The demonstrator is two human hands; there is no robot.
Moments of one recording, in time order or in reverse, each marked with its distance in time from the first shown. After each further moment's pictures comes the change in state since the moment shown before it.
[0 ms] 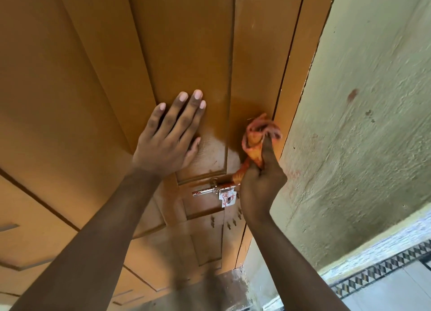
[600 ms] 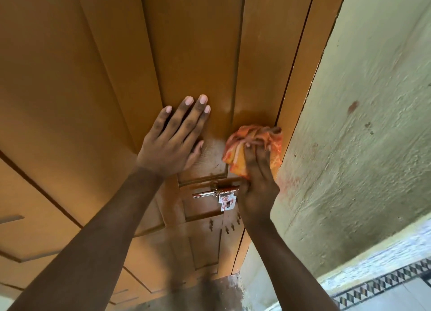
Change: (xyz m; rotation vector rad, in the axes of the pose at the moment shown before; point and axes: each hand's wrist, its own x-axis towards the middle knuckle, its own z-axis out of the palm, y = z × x) left_hand 0.001 -0.001 -0.001 -0.006 -0.015 -0.006; right_hand 0.000 0.032 -0.006 -0.335 -0.168 -0.467
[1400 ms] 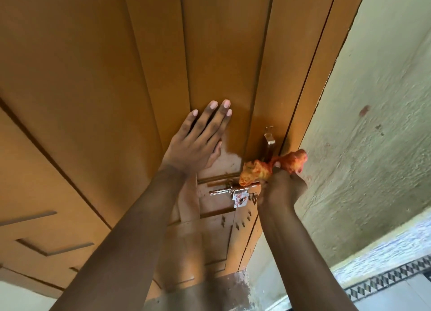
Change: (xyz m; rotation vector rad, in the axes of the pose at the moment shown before) left_hand 0.002 -0.004 -0.008 -0.055 -0.079 0.036; right_hand 0.036 -0.055 -0.015 0.603 0.325 1.338
